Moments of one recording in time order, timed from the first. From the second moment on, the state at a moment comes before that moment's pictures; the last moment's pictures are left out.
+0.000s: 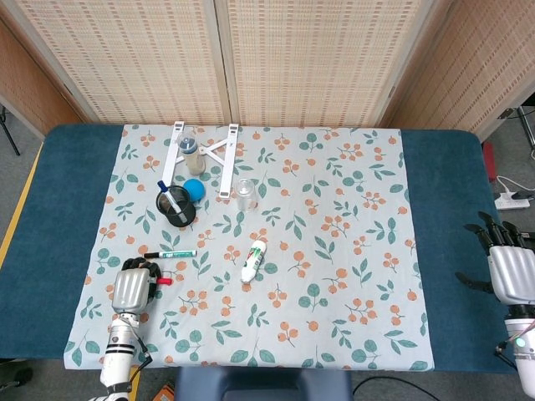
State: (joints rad) left arm -0.32 -1.82 -0.13 -1.22 1.23 1.31 0.40; right arm 0.16 -1.07 0.13 -1.60 -1.34 1.35 -0.04
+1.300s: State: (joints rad) left arm -0.31 -1.55 -0.24 -1.58 1.33 1.45 0.29; right arm 0.15 -1.07 0.13 -1.59 -1.35 1.38 -0.01
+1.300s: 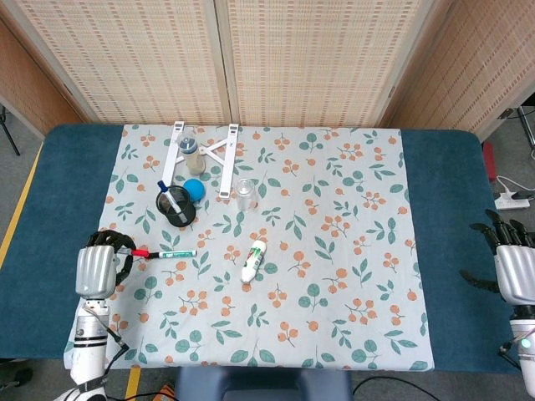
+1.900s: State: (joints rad) left arm -0.62 -1.26 -0.52 -1.45 1.26 0.68 -1.00; right arm 0.14 -1.07 0.14 -1.59 -1.33 1.38 -0.01
